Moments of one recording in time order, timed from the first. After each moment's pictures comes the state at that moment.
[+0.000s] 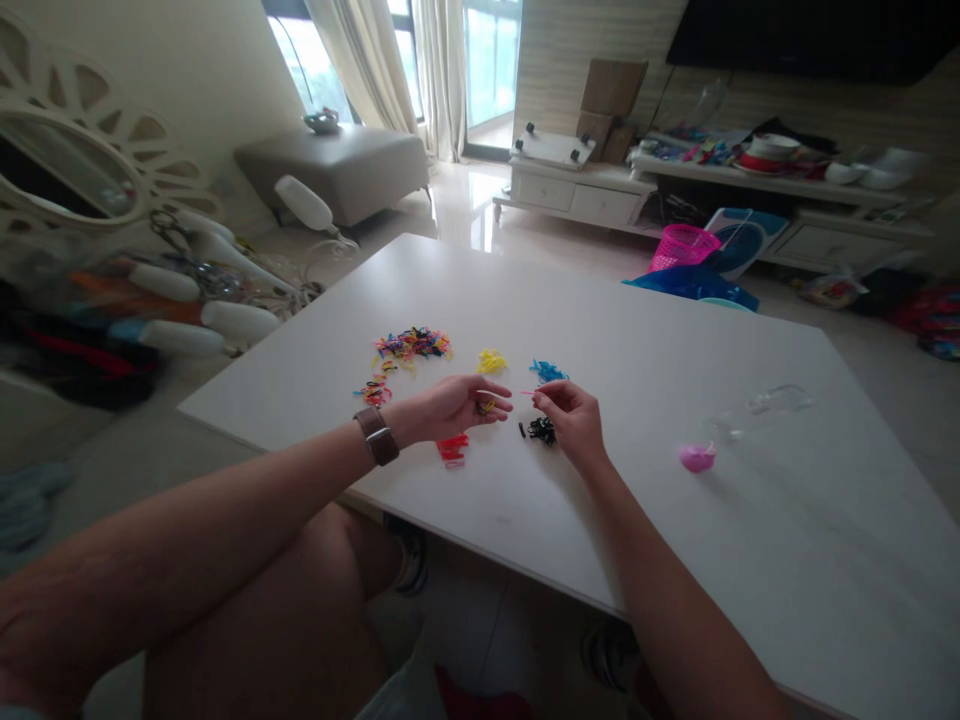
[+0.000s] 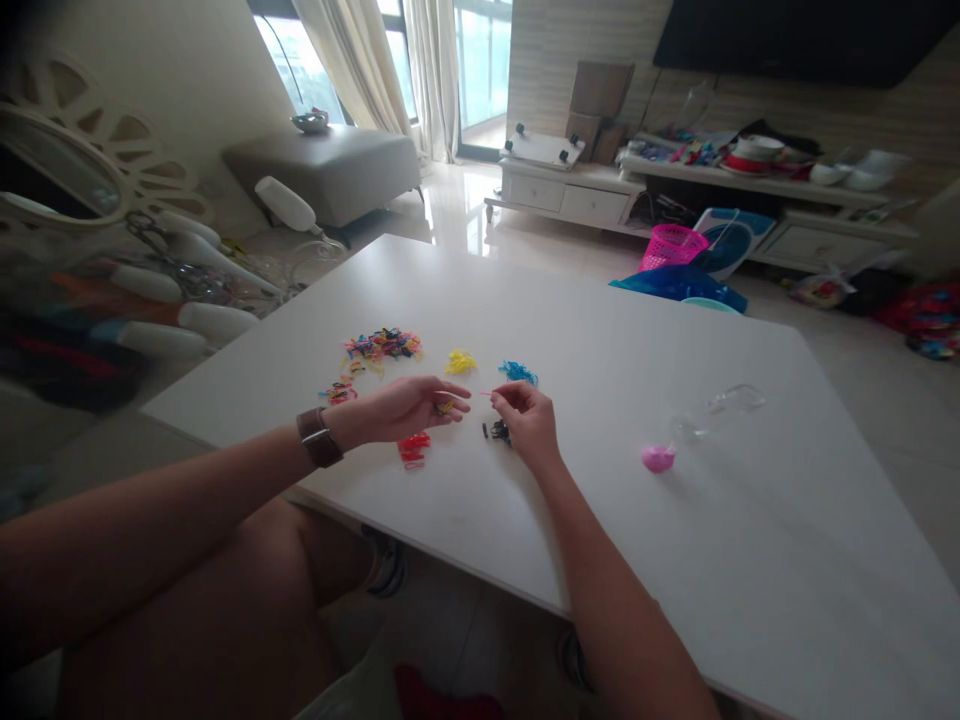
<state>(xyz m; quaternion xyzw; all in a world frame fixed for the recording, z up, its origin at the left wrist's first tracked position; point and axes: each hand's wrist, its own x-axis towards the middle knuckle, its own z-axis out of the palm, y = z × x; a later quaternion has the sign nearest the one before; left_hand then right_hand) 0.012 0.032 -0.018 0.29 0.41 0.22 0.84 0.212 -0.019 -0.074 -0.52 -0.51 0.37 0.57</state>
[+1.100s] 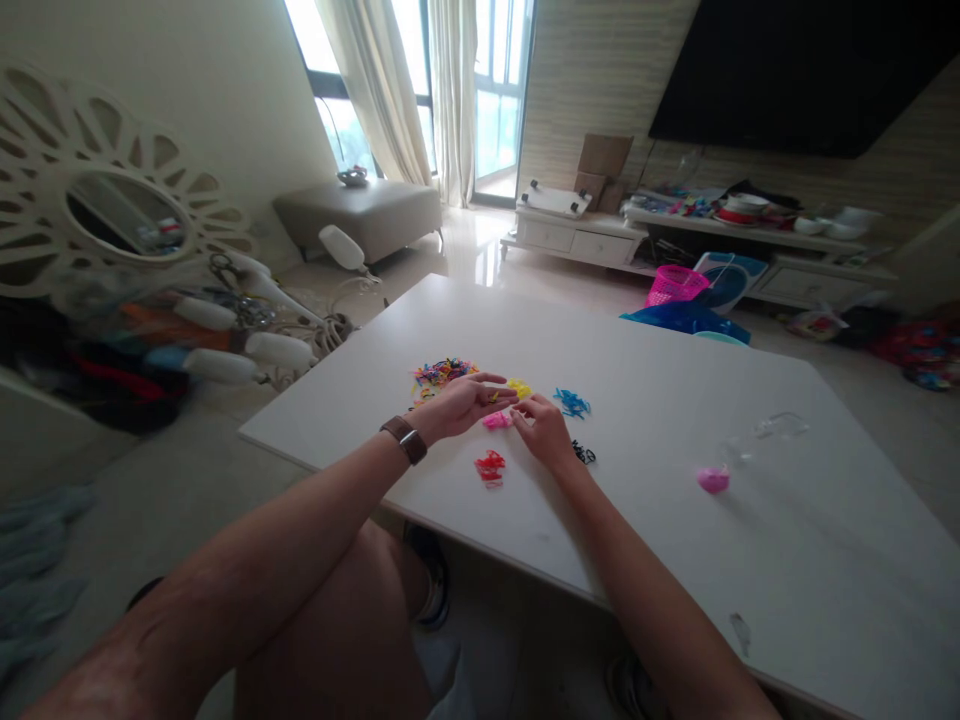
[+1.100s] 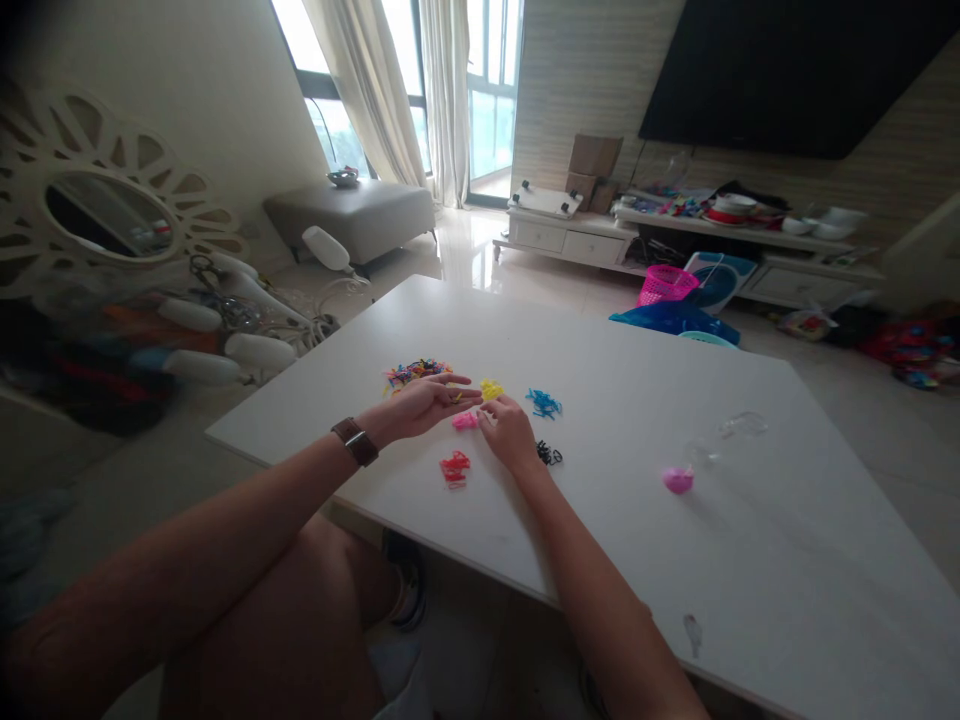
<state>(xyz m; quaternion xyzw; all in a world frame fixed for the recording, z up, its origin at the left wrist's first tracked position) -0.026 0.057 -0.003 0.28 0.38 0.36 0.80 0.150 0.020 -0.083 -0.55 -0.72 0.13 0.40</state>
